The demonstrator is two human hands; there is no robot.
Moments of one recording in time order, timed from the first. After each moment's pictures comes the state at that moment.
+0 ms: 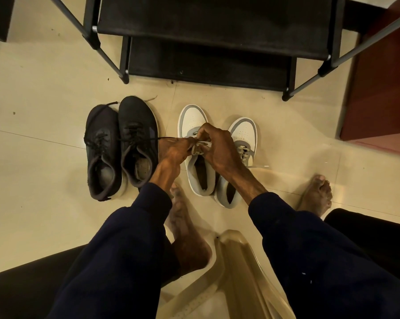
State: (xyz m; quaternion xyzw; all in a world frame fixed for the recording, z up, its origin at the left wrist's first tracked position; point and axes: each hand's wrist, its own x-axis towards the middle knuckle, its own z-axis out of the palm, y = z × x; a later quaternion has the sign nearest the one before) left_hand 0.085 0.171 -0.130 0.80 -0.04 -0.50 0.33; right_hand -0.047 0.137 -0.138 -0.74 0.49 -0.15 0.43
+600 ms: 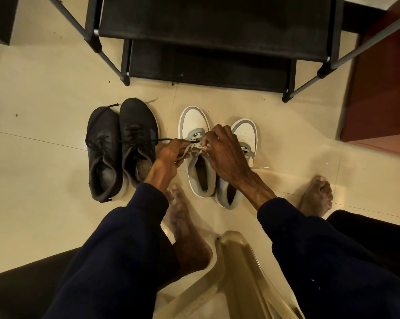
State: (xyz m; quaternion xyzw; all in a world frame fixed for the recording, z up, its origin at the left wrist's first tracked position) left_hand 0.101 0.176 -0.142 0.75 0.08 -0.55 0.35; right_hand -0.064 0.140 -0.141 -0.87 0.43 -0.07 0.22
